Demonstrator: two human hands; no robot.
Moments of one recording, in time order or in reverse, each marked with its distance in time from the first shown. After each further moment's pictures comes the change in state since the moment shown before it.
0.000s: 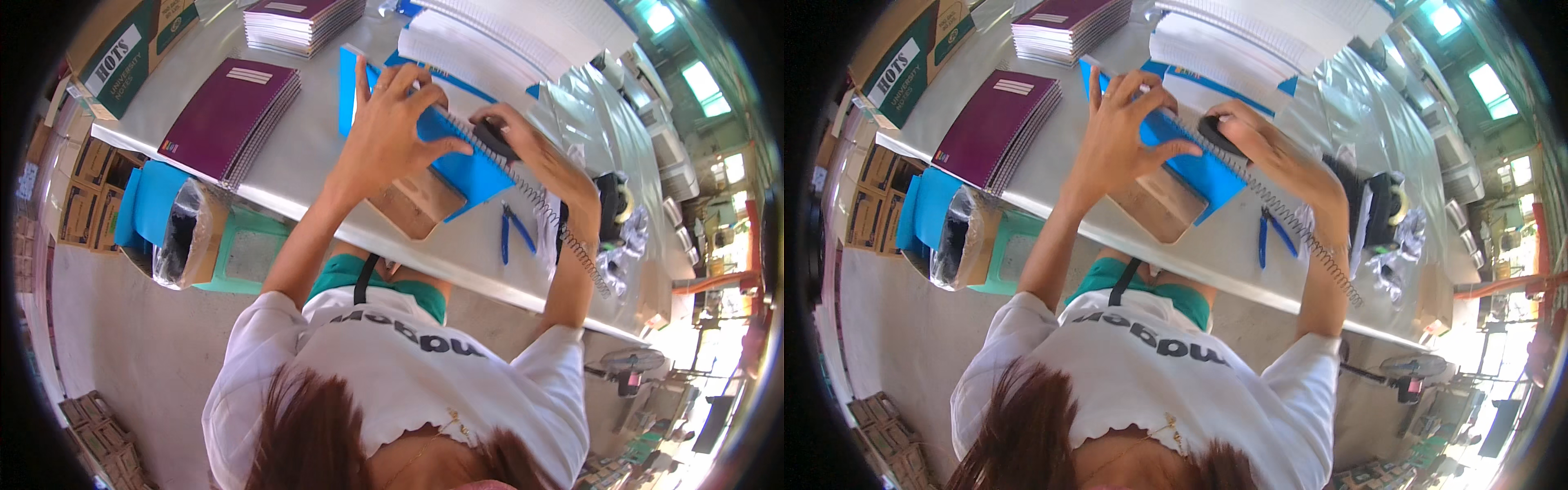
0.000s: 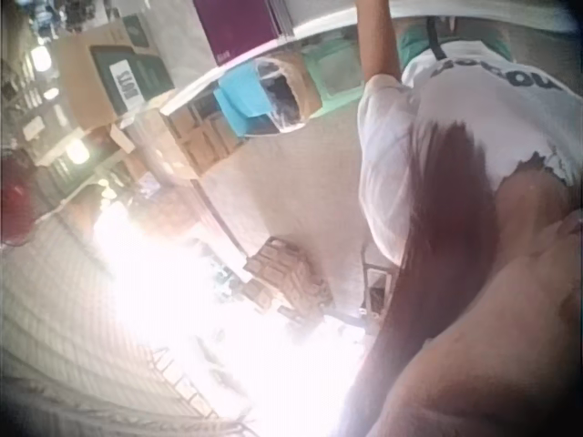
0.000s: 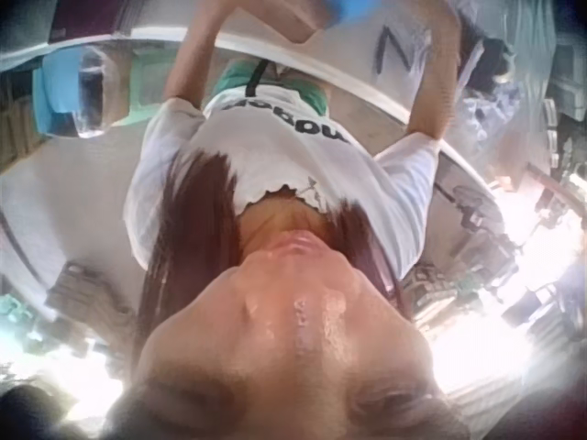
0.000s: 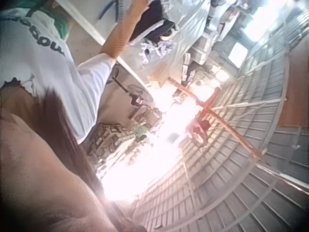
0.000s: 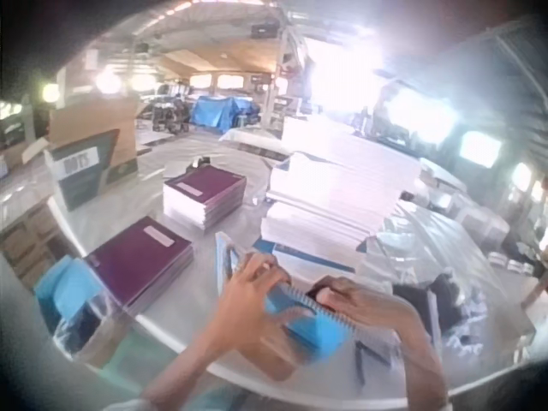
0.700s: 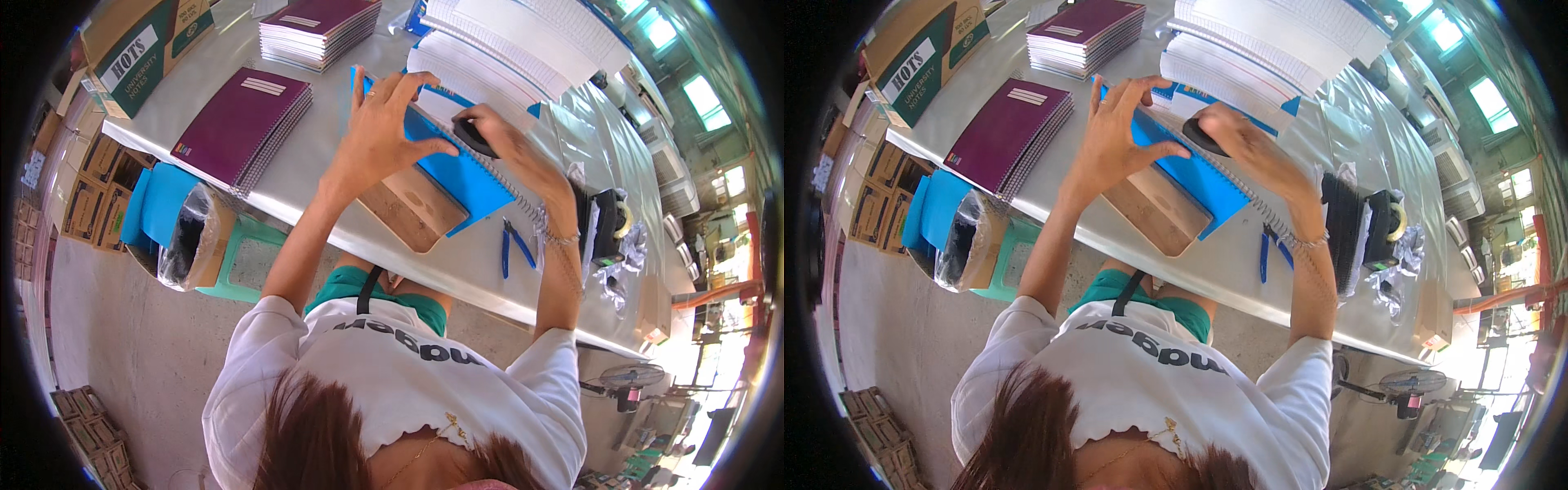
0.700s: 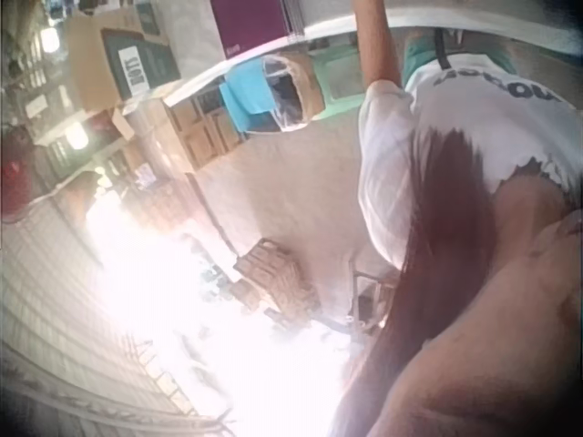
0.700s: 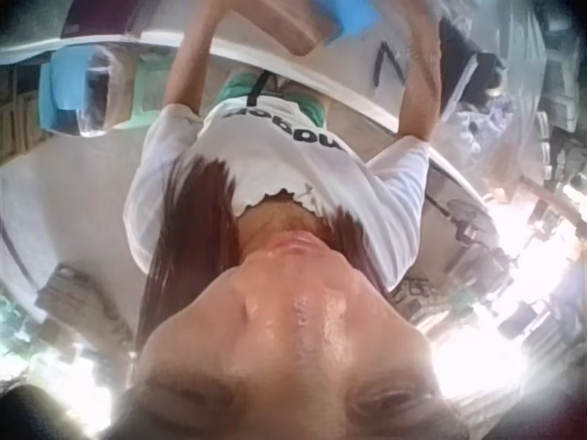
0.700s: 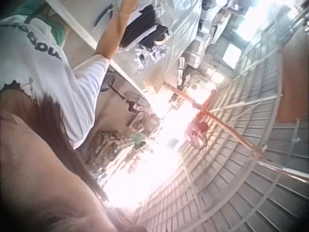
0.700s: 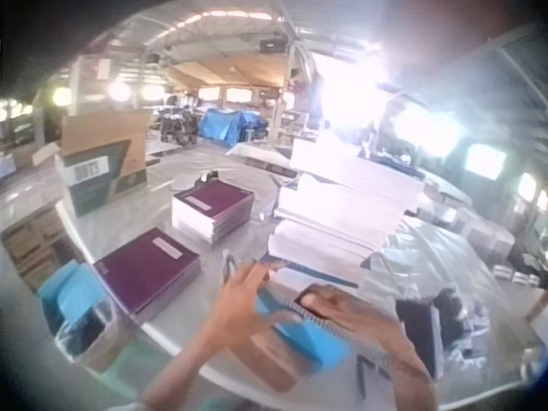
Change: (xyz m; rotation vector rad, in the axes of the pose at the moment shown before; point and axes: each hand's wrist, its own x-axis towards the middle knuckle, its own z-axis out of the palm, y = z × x) left_hand 0.005 -0.017 -0.013 -0.101 -0.006 -0.112; right_hand 0.035 -0.021 0.014 -0.180 0.063 -0.056
